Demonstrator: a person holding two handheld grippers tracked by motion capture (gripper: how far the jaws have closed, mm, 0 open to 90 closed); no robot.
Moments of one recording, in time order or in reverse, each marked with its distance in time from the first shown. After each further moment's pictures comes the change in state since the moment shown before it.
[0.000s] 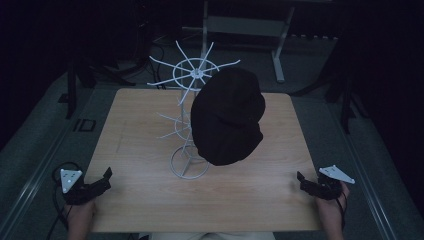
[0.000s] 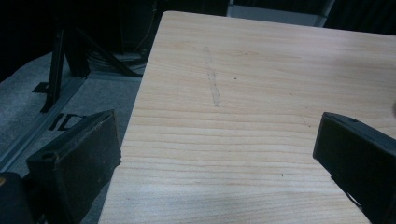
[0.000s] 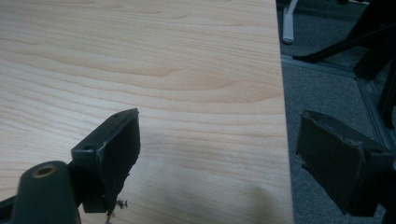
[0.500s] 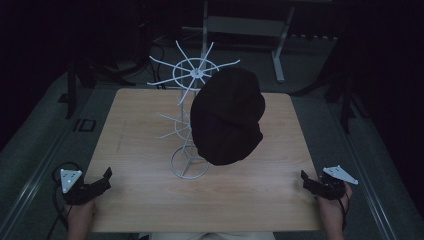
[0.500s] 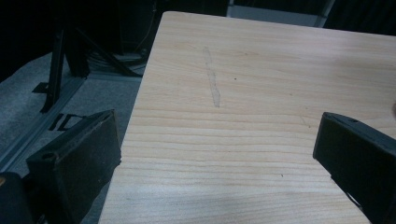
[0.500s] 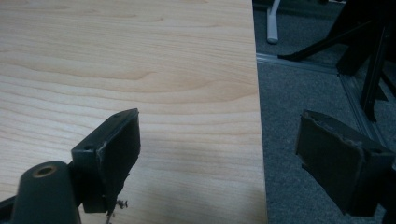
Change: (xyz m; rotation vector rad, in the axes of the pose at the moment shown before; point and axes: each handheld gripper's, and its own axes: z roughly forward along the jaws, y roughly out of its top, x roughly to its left) left arm 0.000 0.000 0.000 -0.003 0.000 -0.001; right arm -0.008 -0.002 0.000 -0.009 -0.052 0.035
